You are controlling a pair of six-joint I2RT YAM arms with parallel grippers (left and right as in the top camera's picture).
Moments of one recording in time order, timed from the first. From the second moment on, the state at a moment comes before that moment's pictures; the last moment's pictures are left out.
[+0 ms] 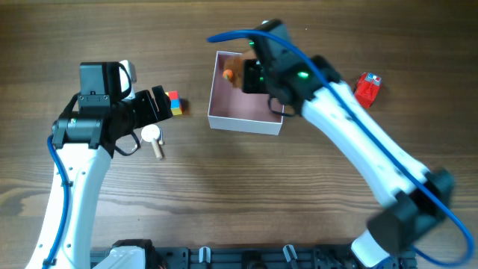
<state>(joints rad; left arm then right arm) -0.01 1.30 1.15 -0.86 0.14 -0.32 0.58 1.79 1.64 -0.82 0.08 0.54</state>
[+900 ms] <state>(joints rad) -0.01 1.30 1.15 -0.86 0.14 -0.32 0.58 2.06 1.64 -0.60 0.08 0.66</state>
